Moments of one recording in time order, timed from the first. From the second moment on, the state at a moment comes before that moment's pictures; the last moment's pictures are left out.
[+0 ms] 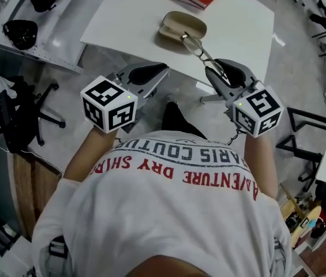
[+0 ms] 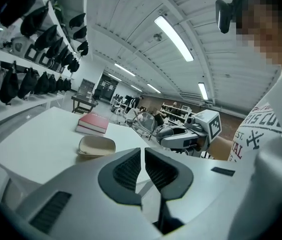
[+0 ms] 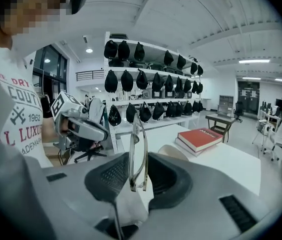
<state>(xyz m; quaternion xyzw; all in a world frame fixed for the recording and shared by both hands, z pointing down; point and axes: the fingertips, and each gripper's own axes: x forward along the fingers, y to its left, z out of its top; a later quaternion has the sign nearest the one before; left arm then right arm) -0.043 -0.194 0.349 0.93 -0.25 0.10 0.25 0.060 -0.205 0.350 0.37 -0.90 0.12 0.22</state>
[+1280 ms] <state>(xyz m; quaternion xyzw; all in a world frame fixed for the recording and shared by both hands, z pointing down) -0.099 -0.342 0.398 0.85 -0.42 0.08 0.31 0.034 -0.354 0.513 0.19 -0.87 -0.05 0.45</state>
